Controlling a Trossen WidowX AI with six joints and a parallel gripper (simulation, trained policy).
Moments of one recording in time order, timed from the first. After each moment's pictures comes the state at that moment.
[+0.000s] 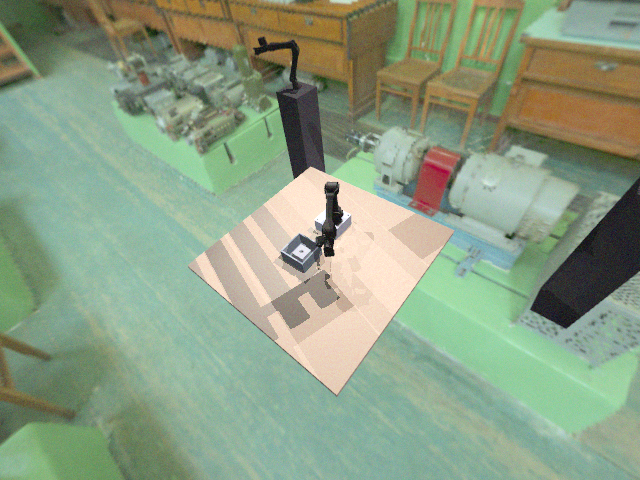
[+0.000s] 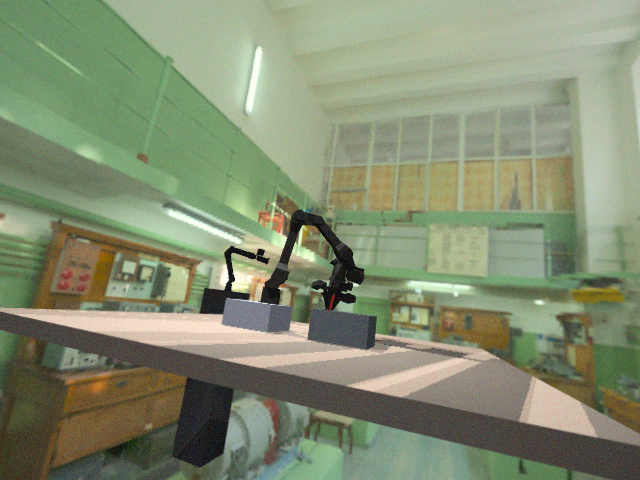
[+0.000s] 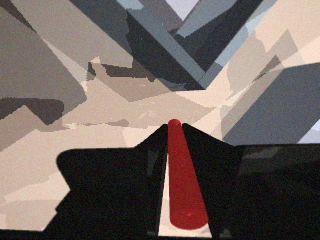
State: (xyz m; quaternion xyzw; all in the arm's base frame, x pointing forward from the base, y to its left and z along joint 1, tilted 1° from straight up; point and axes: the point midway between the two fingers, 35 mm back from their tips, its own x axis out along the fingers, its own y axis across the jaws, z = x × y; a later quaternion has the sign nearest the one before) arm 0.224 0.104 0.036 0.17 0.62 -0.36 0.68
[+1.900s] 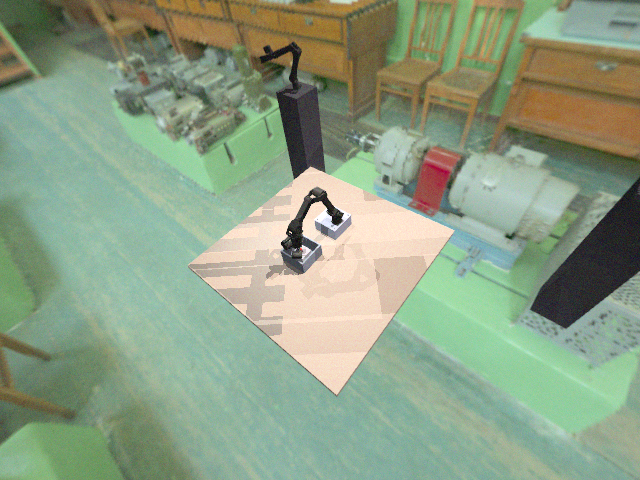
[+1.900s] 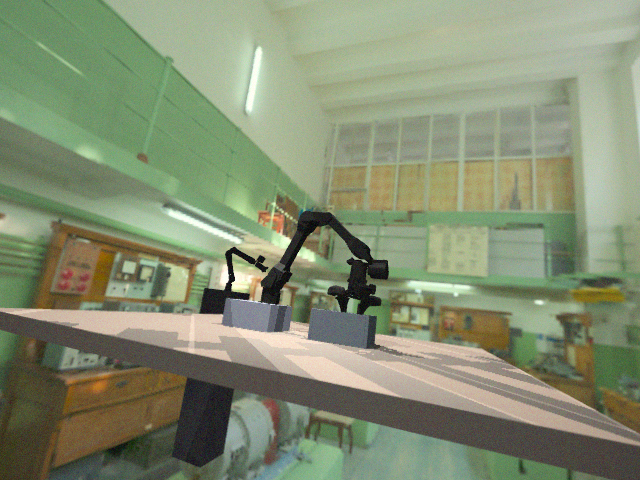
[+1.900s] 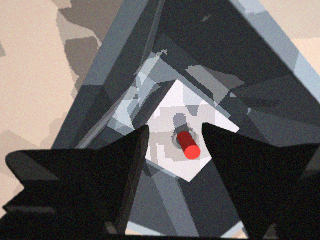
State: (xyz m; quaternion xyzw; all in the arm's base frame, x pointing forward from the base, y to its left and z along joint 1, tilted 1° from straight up) arm 0.352 -0.040 0.025 0.24 0.61 -0.33 0.67
